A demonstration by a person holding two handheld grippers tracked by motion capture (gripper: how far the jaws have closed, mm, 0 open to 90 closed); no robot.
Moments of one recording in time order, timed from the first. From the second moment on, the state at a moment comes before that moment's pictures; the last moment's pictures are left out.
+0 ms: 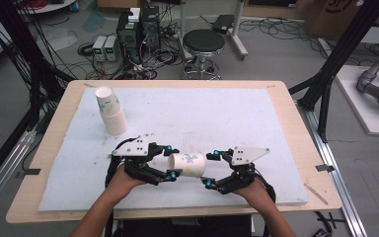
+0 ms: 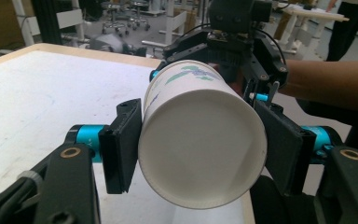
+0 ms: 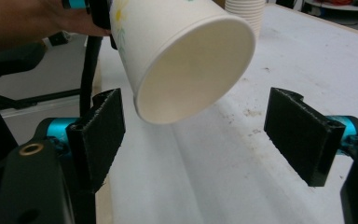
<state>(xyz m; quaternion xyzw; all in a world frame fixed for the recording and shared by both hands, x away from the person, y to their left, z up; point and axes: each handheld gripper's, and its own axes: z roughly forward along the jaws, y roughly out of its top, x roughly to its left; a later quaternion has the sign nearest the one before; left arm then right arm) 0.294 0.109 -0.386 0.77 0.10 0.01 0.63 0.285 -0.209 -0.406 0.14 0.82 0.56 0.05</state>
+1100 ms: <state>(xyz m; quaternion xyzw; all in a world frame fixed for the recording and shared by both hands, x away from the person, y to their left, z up) 0.293 0.104 -0.392 0.74 0.07 -0.03 0.66 0.288 -0.215 -0.405 0.11 0.76 0.64 -0.01</state>
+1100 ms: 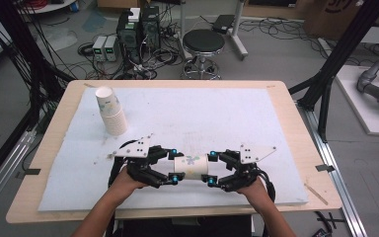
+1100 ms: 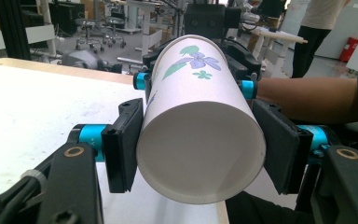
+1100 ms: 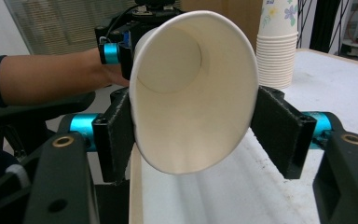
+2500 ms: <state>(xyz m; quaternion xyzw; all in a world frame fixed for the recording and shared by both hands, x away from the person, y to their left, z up) 0.293 0.098 -0.382 0.87 0.07 0.03 0.49 0.298 -0.158 -0.353 0.04 0.92 0.39 0.07</state>
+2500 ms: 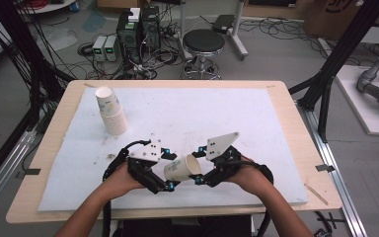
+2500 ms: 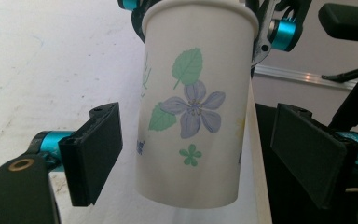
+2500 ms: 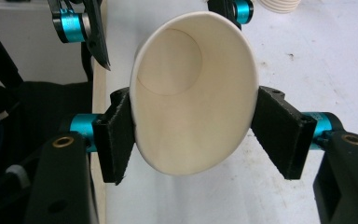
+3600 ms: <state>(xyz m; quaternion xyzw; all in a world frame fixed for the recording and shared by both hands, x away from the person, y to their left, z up) 0.296 0.084 -0.391 0.90 0.07 0.02 0.44 0.301 -0.118 -0.340 -0.02 0.96 0.27 0.08</state>
